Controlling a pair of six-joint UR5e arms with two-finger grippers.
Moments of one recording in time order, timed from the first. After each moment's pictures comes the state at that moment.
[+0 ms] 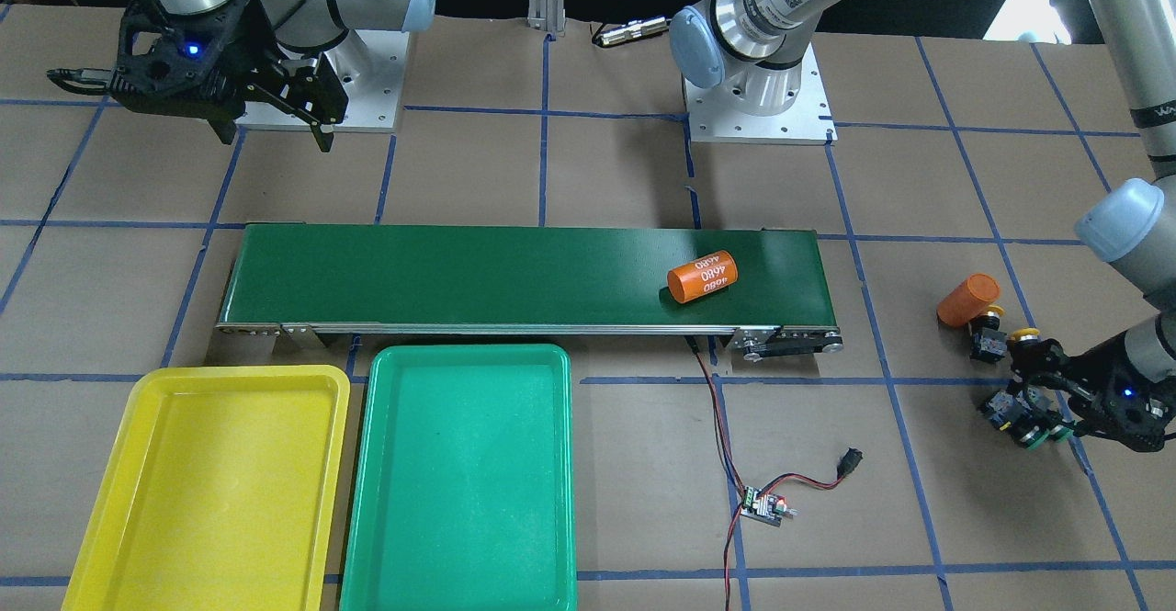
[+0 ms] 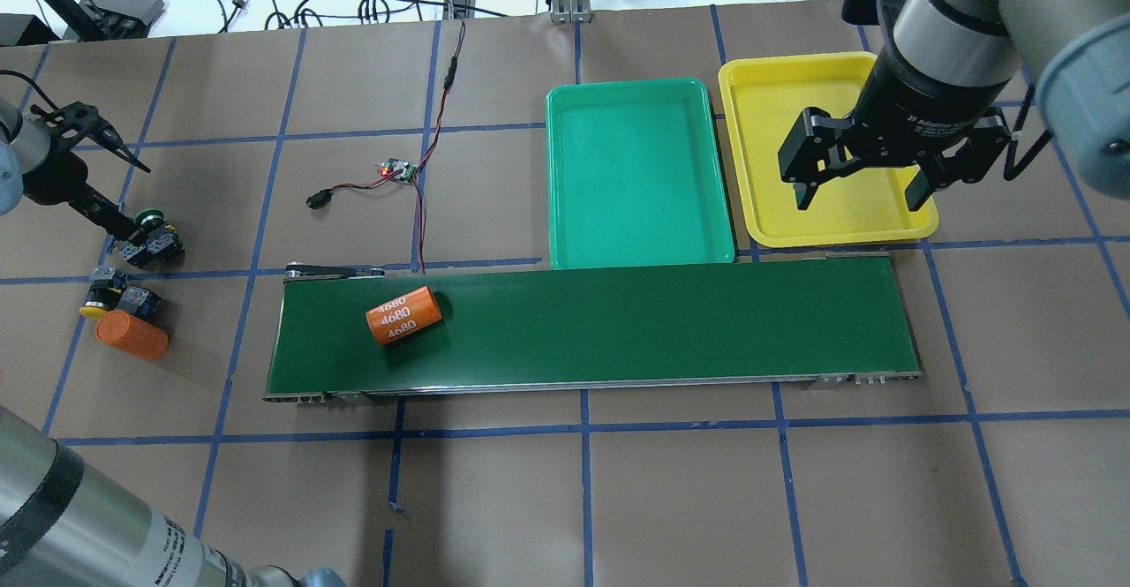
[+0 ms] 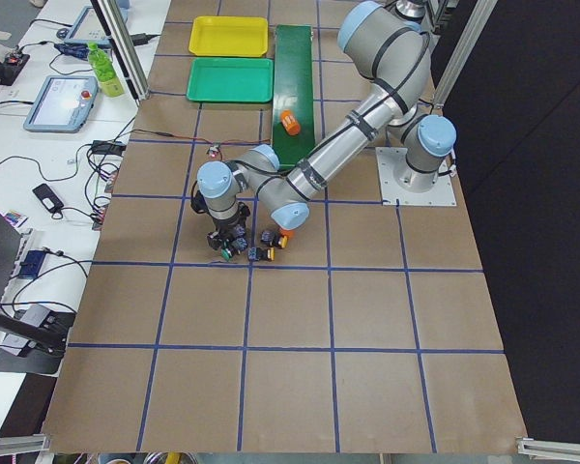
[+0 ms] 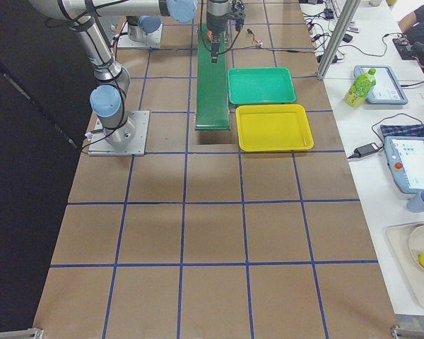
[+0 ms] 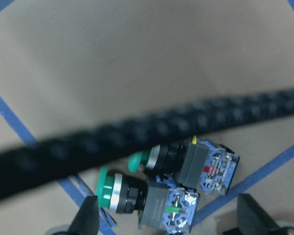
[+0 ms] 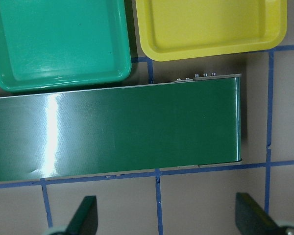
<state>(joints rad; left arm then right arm) -0.95 -2.15 -1.56 -1.03 1.55 1.30 1.56 -1.67 1.66 -1.53 -1.58 0.06</state>
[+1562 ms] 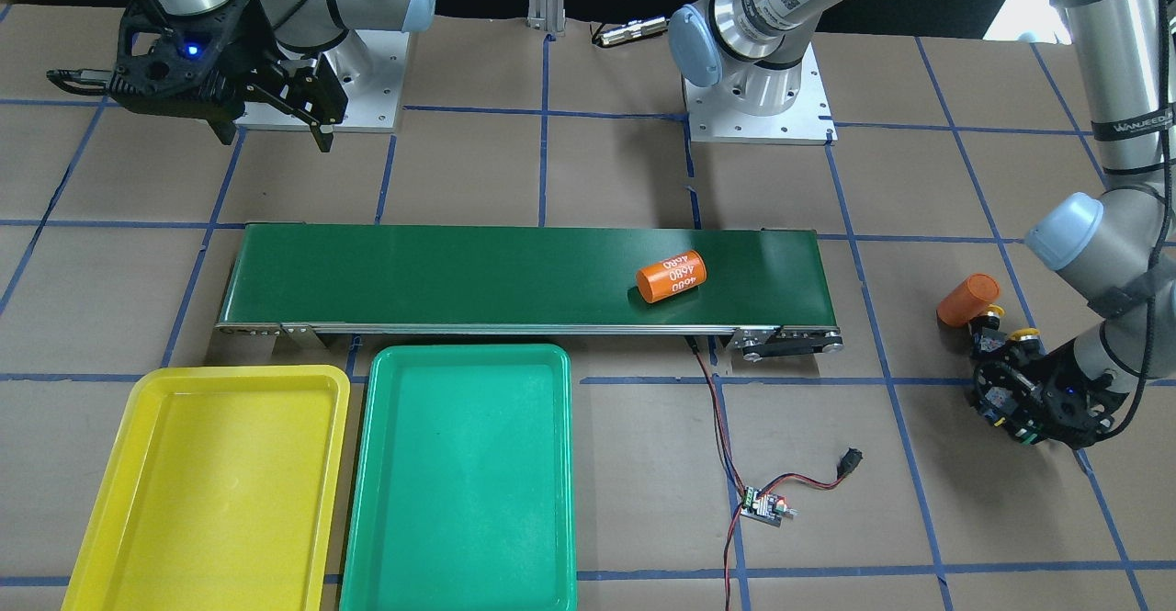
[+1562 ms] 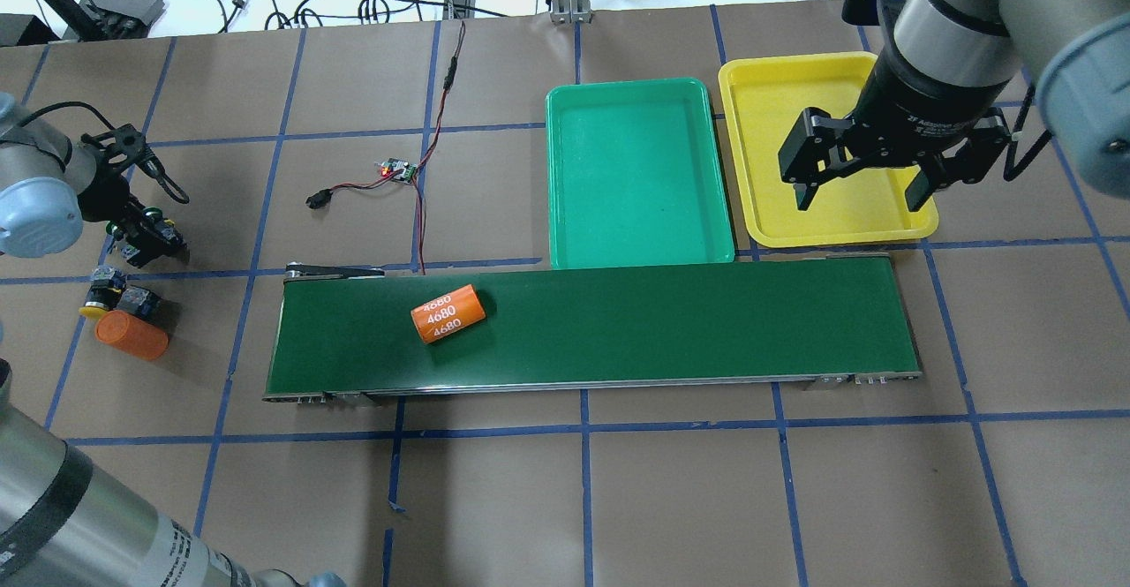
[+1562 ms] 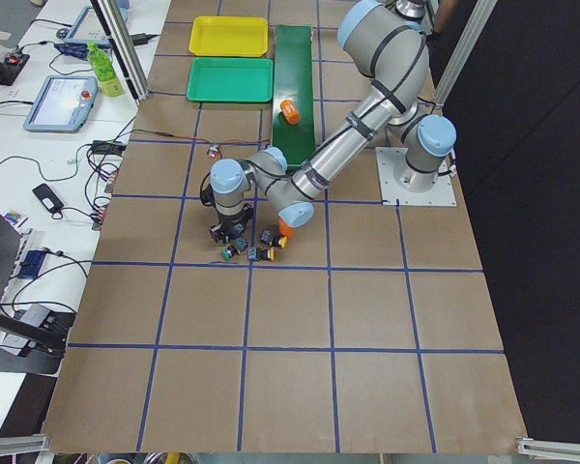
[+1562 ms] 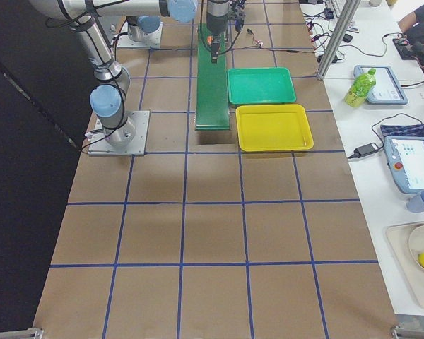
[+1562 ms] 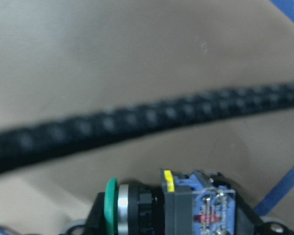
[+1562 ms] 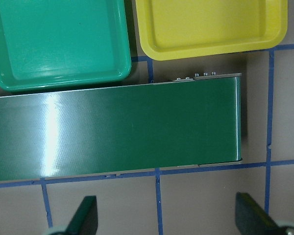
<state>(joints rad) -1.00 -2.12 -1.69 -0.83 1.55 1.37 1.56 -1.67 1.66 -1.52 -1.58 0.06</state>
